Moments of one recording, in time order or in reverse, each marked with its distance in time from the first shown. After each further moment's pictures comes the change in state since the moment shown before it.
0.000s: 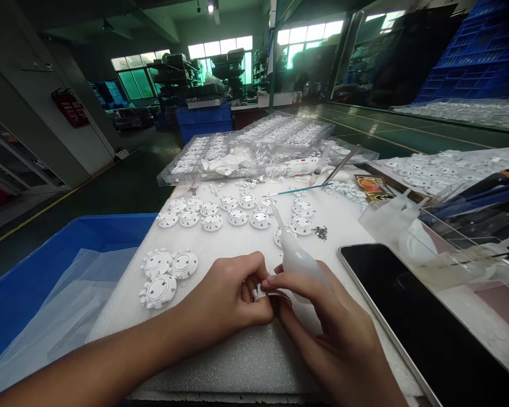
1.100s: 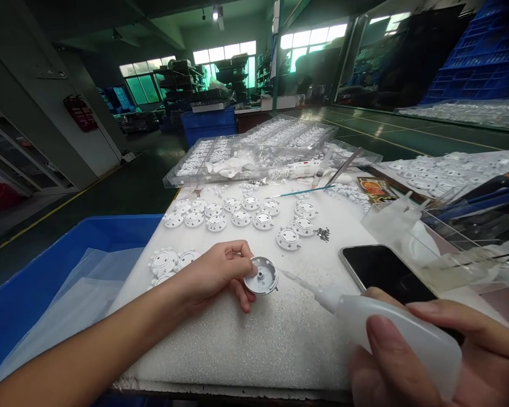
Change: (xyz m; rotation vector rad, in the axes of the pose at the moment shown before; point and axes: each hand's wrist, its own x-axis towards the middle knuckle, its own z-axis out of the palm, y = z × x) left_hand 0.014 -0.017 -0.017 -0.737 -0.094 -0.384; right_hand -0.011 -0.014 -0.005 -0.006 0.791 0.361
